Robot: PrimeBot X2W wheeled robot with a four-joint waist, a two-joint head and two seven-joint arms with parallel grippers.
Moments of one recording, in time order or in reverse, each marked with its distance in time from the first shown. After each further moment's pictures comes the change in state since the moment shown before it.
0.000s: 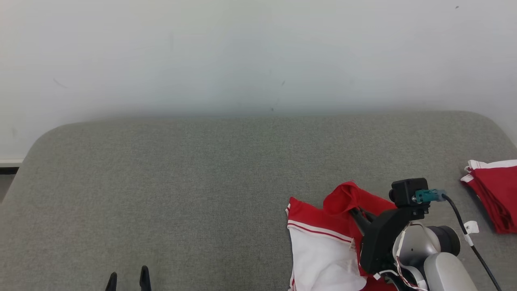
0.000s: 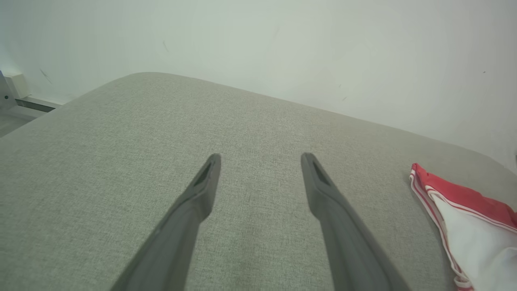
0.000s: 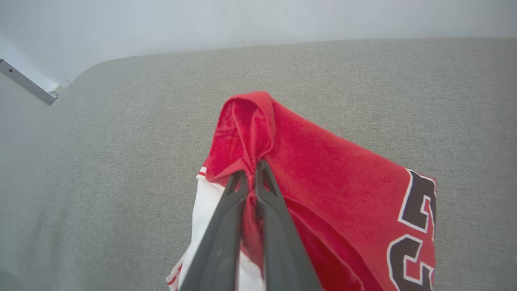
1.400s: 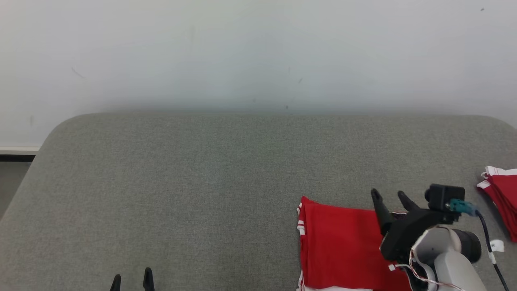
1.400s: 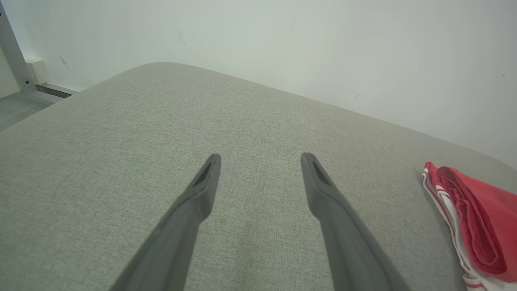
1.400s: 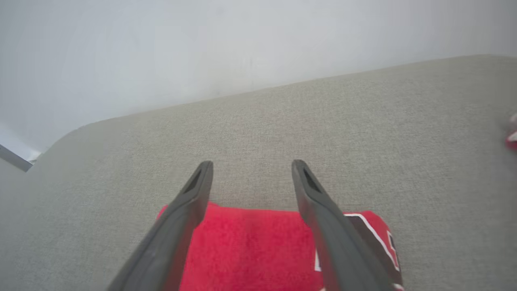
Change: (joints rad) left arm -0.001 0.000 -0.022 0.007 -0.017 0.015 0.002; right arm -0.105 0.002 -0.109 0.329 0.007 0.000 -0.407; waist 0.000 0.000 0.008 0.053
